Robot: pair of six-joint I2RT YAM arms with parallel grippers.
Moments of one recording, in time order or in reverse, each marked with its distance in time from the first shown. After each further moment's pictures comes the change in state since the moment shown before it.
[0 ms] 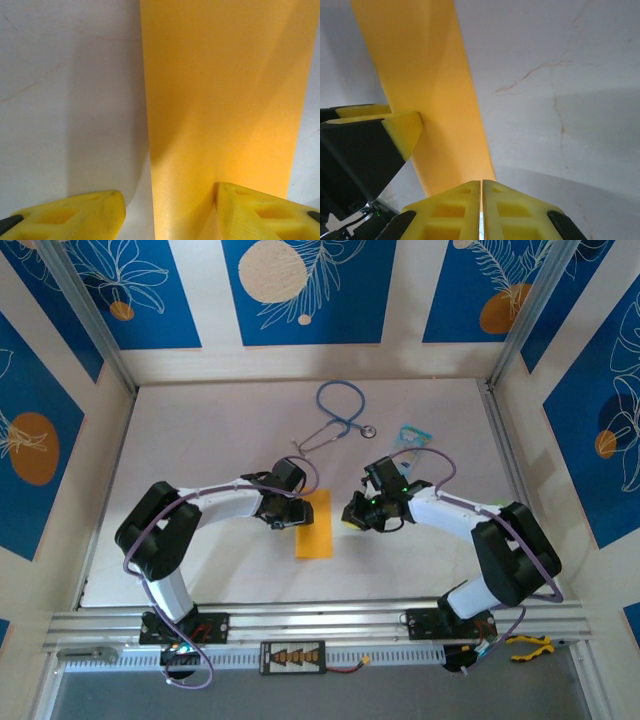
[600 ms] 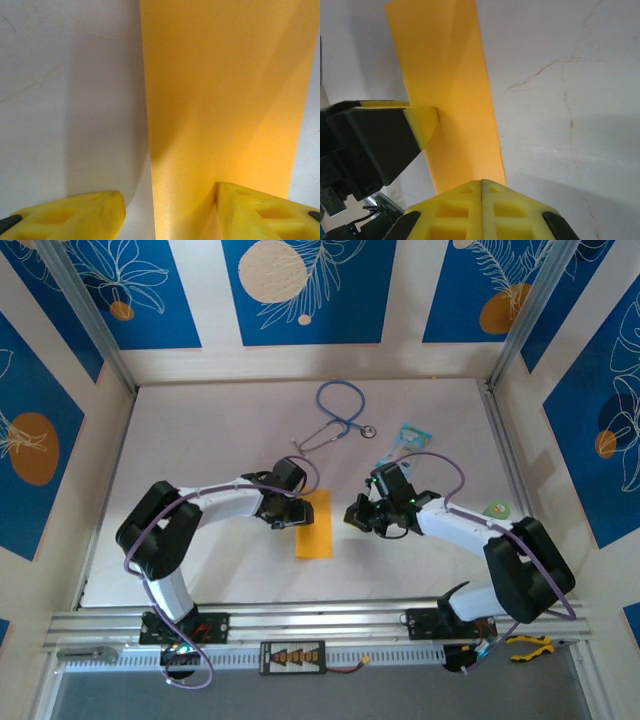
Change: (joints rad) left arm 0.000 0.013 0.006 -0.007 0.000 0.000; right arm 0.021 -0.072 -0.089 0.117 -0.008 0.017
